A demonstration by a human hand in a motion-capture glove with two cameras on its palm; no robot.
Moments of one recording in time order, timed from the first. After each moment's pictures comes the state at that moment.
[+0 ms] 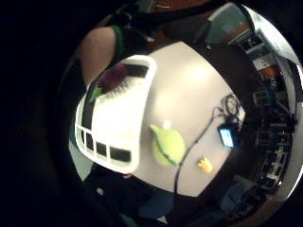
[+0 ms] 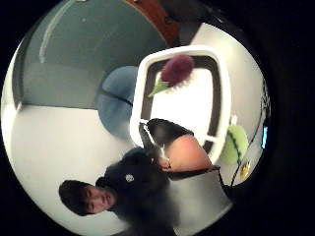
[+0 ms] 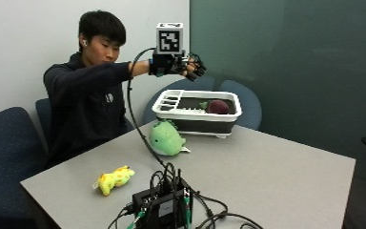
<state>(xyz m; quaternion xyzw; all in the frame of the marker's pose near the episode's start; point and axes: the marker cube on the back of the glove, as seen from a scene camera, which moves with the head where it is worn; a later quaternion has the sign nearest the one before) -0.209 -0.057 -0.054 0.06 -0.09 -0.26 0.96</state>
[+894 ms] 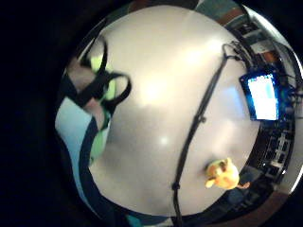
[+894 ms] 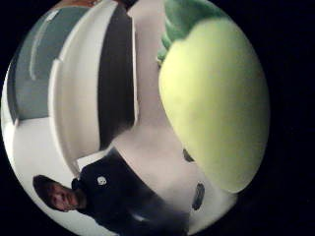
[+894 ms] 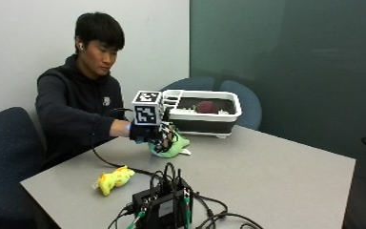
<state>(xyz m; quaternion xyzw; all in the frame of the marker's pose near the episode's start) -0.103 -0.079 0.163 0.07 -0.11 -0.19 0.97</state>
